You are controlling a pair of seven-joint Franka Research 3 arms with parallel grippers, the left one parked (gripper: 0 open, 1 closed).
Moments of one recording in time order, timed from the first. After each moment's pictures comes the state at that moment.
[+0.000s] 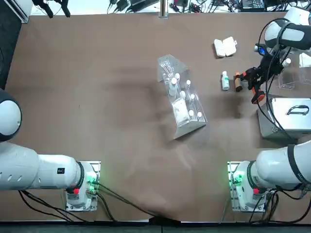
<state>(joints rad) -0.16 0.10 -0.03 -2.26 0.10 1.94 -0.32</state>
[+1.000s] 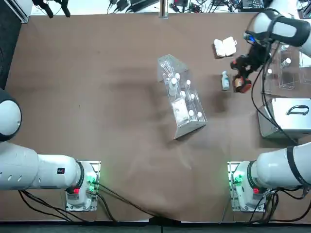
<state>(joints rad) -0.03 0.06 0.05 -2.19 0.16 1.95 -0.04</state>
